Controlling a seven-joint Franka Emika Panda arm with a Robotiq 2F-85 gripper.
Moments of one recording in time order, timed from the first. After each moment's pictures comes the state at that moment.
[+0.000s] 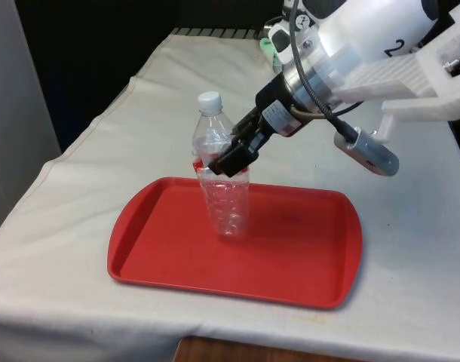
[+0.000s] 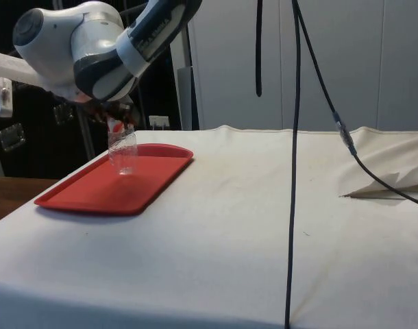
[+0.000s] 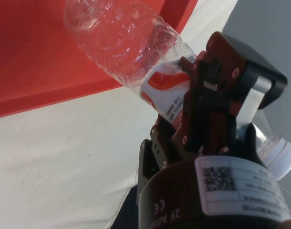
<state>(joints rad) 0.23 0.90 -0.19 -1.22 -0.73 1.95 2.07</state>
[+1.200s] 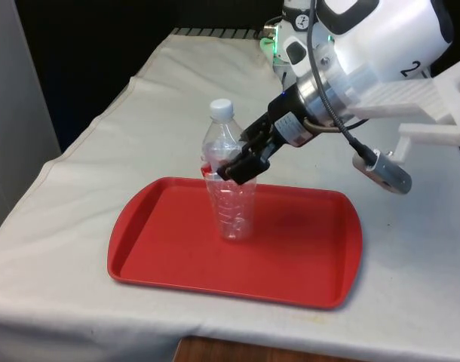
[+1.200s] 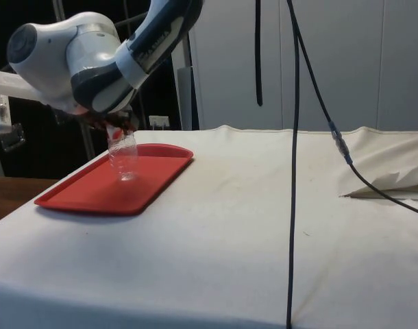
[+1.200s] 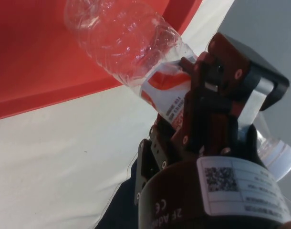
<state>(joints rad) 0.23 0.94 -0.15 -1.19 -0.79 1.90 2.09</state>
